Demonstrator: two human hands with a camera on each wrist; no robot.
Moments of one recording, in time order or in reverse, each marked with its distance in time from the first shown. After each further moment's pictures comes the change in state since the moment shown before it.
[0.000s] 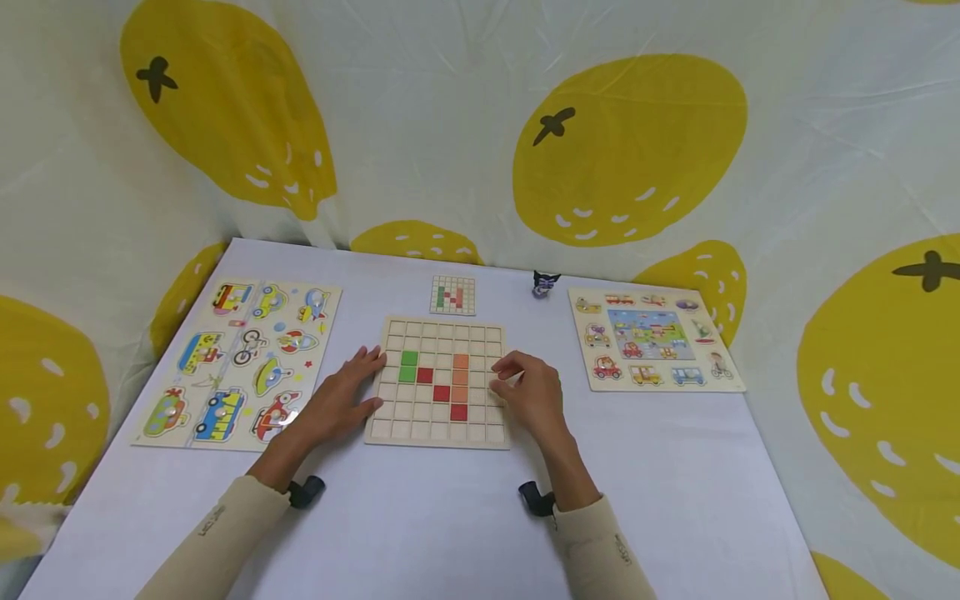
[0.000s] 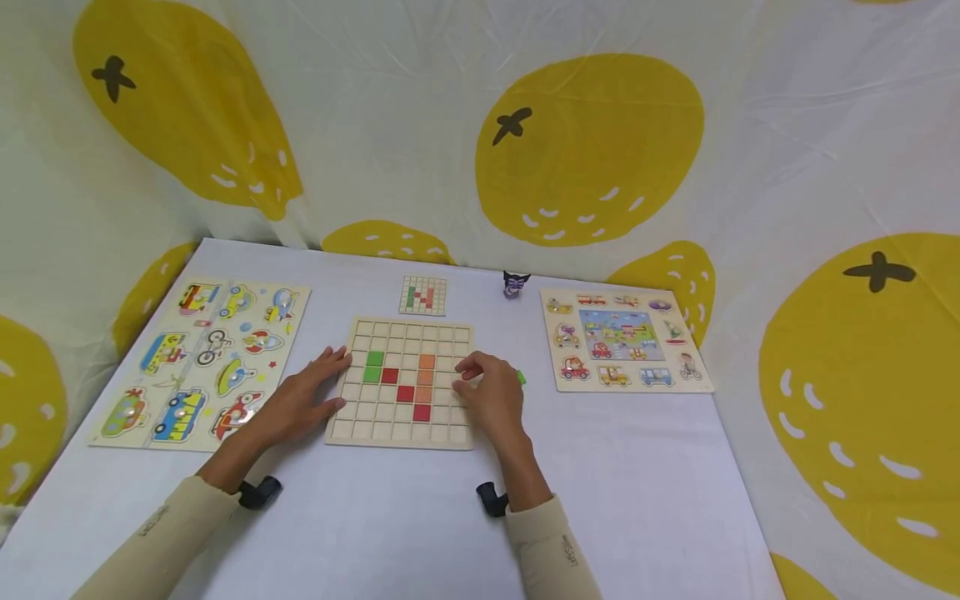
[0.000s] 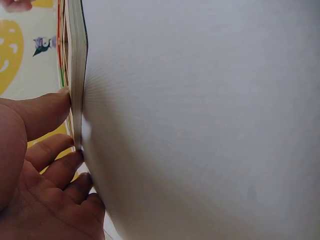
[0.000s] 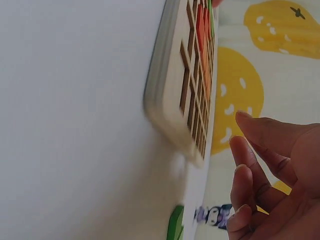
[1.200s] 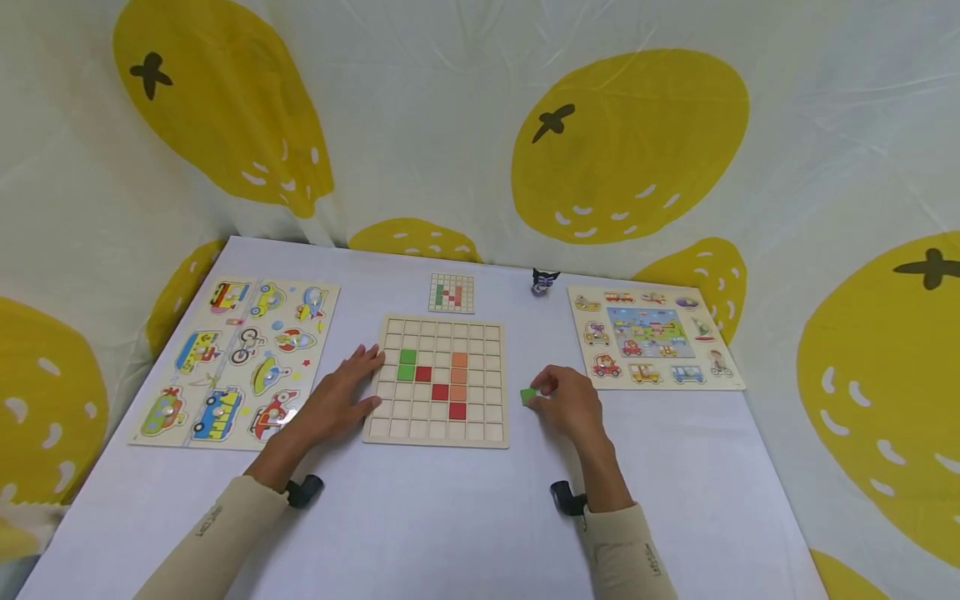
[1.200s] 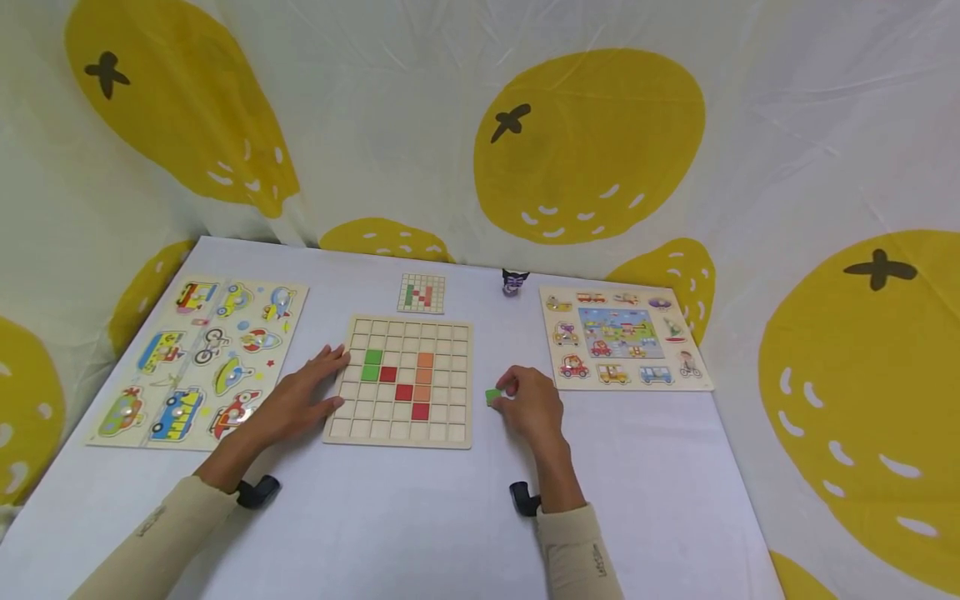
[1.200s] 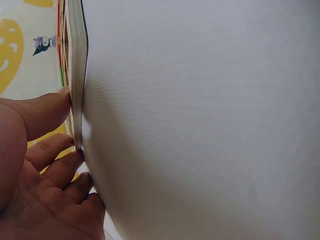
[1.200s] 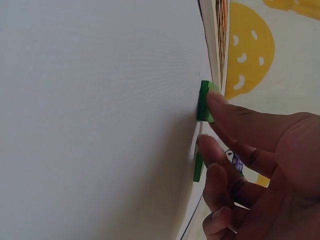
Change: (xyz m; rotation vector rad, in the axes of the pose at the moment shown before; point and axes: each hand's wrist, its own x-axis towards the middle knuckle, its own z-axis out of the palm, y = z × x) left_hand 0.001 -0.003 0.002 0.002 0.000 -0.008; right_hand 0.006 0.055 -0.034 -0.202 -0.094 0.100
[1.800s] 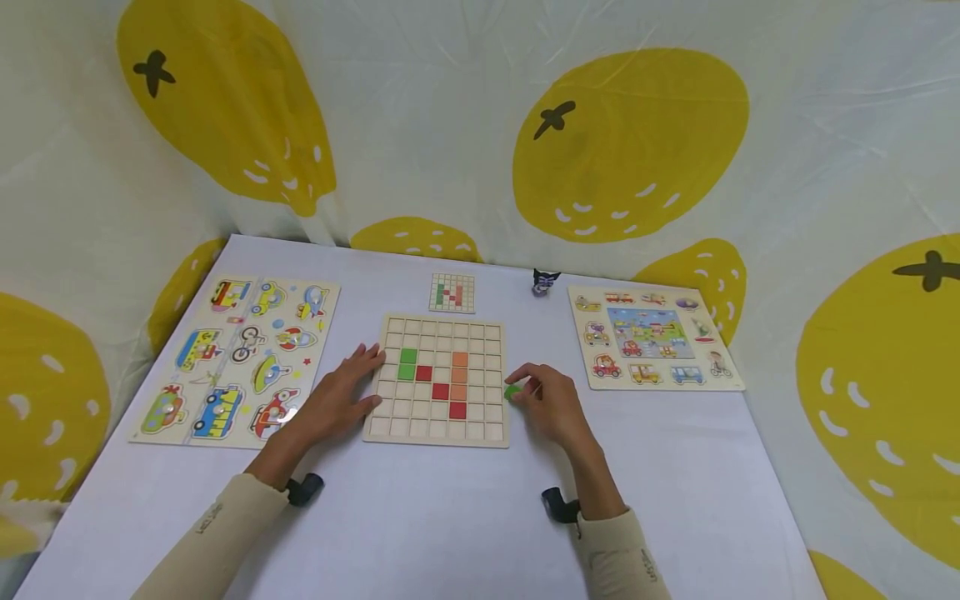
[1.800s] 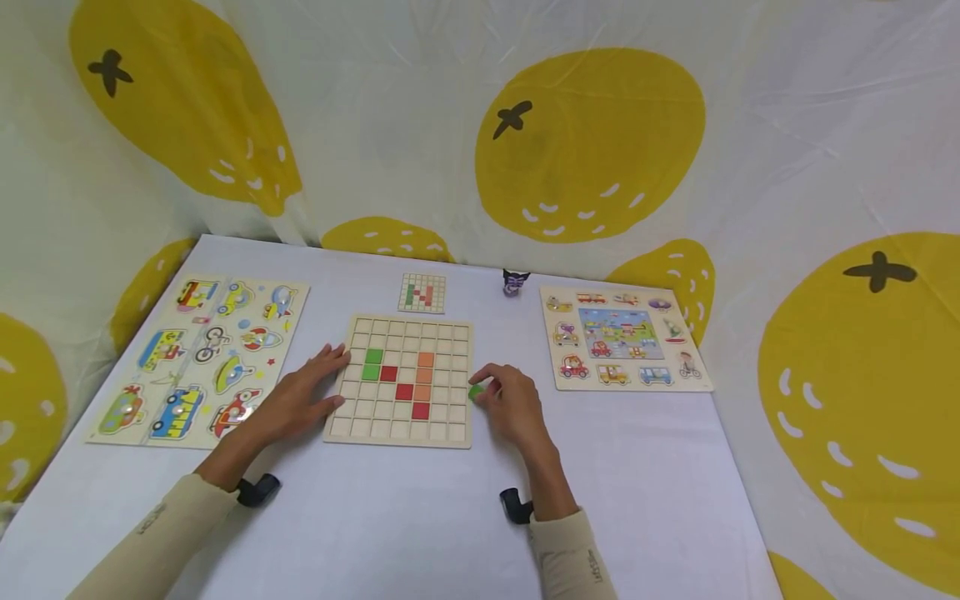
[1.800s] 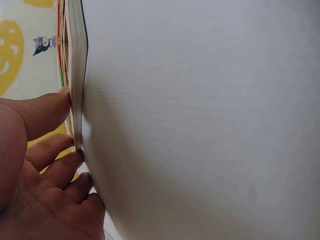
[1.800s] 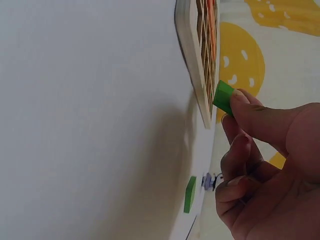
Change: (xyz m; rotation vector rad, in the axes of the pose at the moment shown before) left_hand -0.001 0.000 -0.001 -0.010 -0.002 0.014; right_hand -0.008 -0.014 0.010 0.175 -0.045 -0.188
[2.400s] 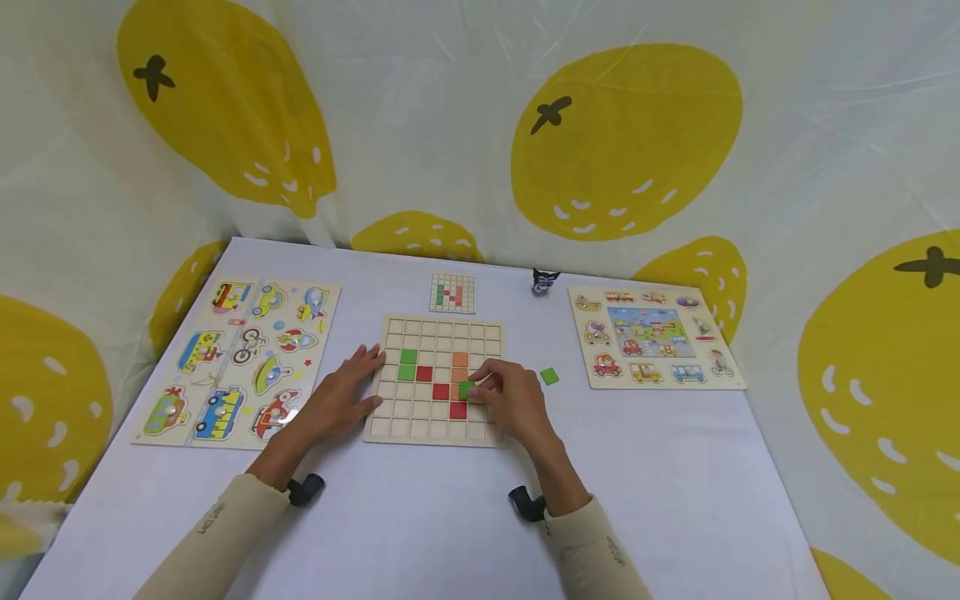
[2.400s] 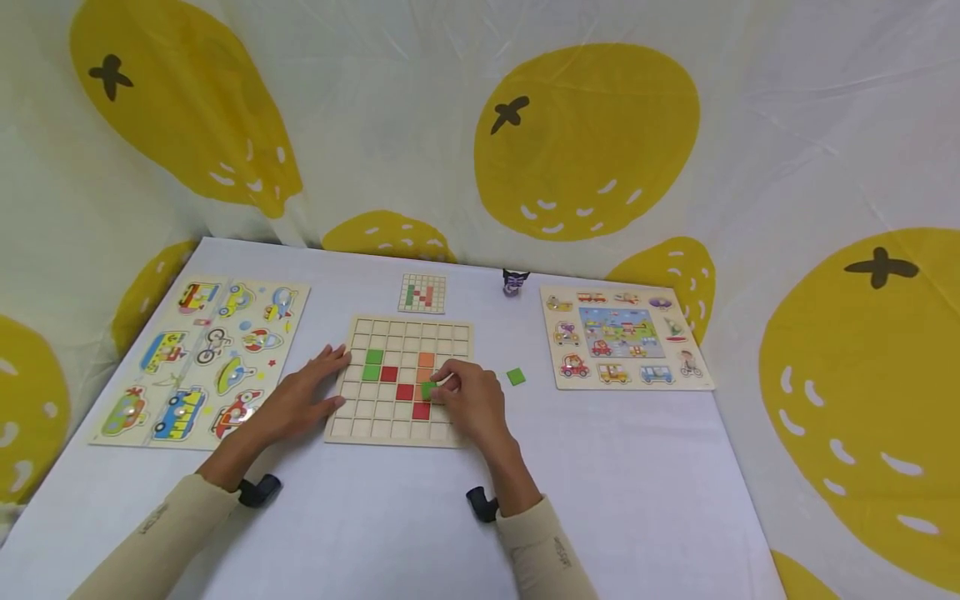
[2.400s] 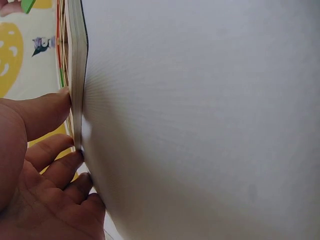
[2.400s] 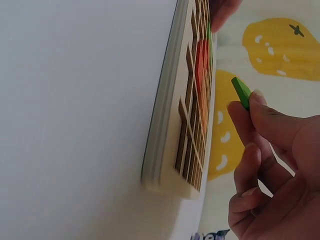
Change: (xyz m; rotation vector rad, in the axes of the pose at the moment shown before) left_hand -0.001 0.005 -0.003 -0.001 -0.012 -0.011; right_hand 0.002 -0.053 0.034 0.070 0.022 -0.028
